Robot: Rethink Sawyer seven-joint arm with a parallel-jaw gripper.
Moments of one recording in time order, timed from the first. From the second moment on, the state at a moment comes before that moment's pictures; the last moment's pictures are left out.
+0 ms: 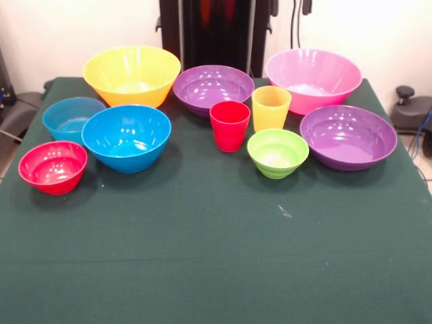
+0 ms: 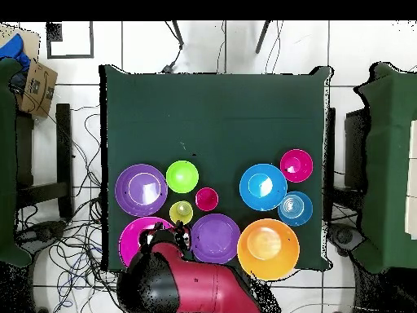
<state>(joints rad) -0.28 -1.22 0.18 2.40 0.01 0.21 1.60</state>
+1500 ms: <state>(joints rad) -0.42 -1.19 0.28 2.38 -0.03 0.33 1.60</state>
